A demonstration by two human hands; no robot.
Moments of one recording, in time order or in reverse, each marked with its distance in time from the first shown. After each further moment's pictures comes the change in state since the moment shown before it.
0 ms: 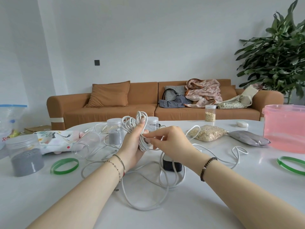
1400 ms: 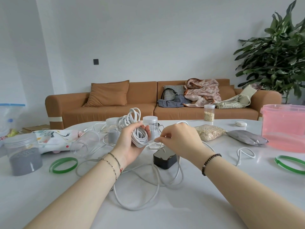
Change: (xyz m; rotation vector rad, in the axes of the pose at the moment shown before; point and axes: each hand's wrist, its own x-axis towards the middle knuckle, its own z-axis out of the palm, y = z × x) left_hand -0.007 0.014 0.002 -0.438 0.090 -0.139; right_hand 0.004 0.005 -0.020 -0.630 0.057 0.056
